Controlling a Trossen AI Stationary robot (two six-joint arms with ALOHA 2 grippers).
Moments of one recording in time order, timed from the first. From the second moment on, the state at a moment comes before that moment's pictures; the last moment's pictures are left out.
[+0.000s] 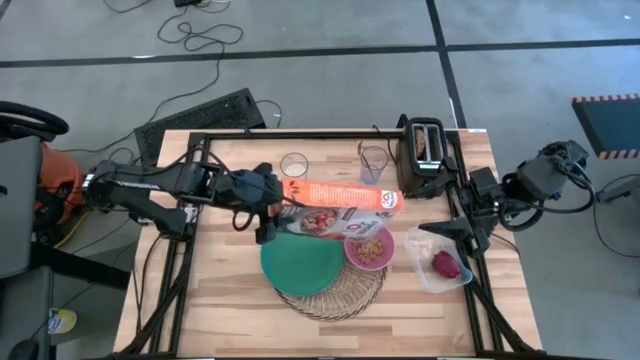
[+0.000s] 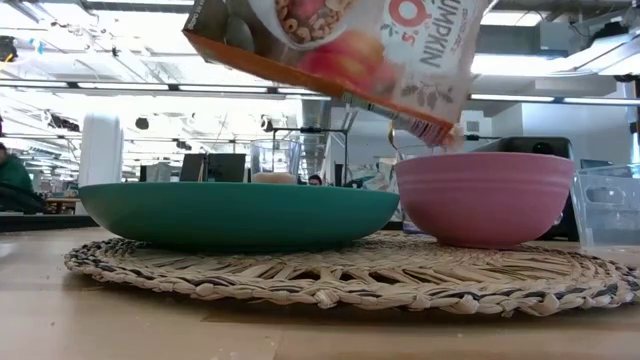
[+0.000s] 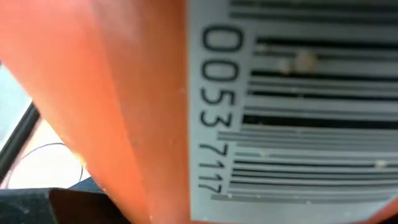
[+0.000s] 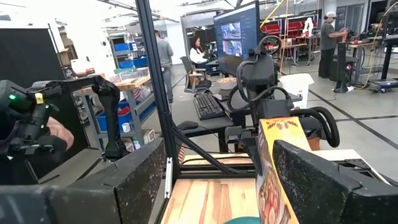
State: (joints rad) left arm -0.11 1.30 1.40 -0.81 -0.18 -0.18; right arm 0.59 0.95 1.35 -0.34 0.45 0.13
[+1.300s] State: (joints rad) left arm -0.13 1.01 0.76 -0.16 -0.14 -0.34; right arm 0.59 0.95 1.35 -0.33 0.45 0.12
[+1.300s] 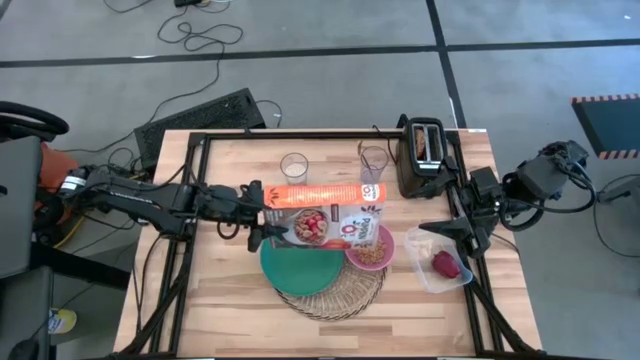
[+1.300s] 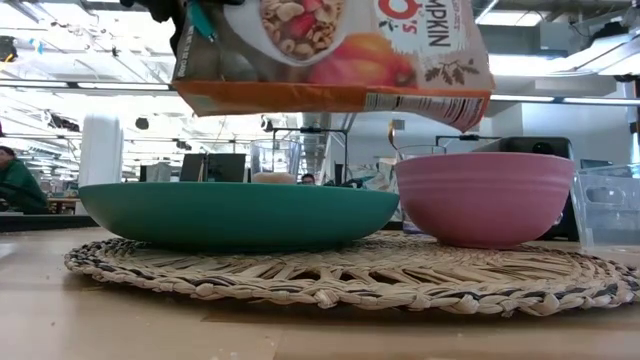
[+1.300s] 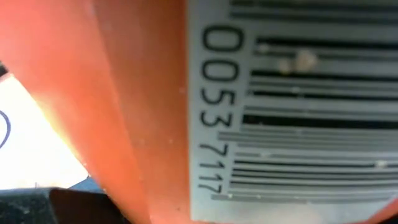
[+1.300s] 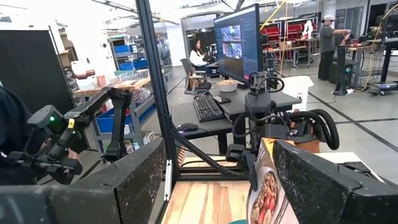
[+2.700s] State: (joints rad) left arm -0.13 0.78 0.79 0.39 -0.16 -0.34; right arm 0.51 1.08 1.35 -0.02 0.45 0.05
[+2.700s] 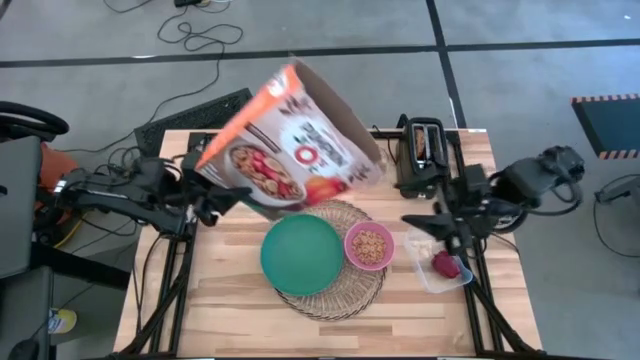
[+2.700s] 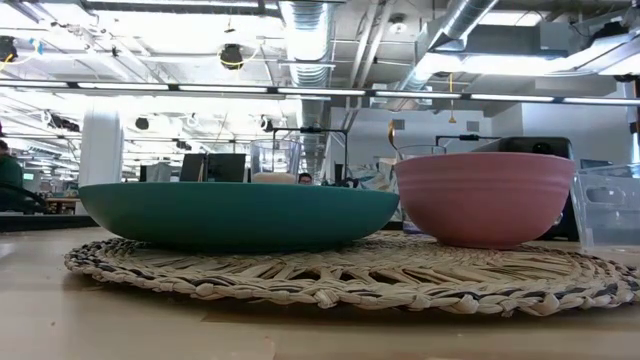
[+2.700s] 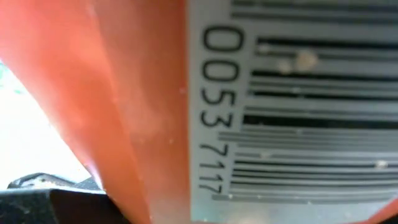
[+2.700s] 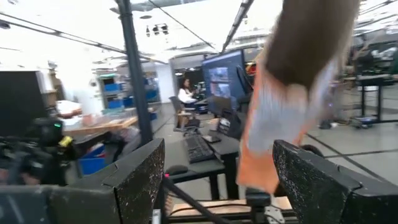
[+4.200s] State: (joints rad) left arm -0.12 0.77 0.79 0.56 -0.19 -0.33; right arm 0.20 1.72 1.59 0.52 0.35 0.21
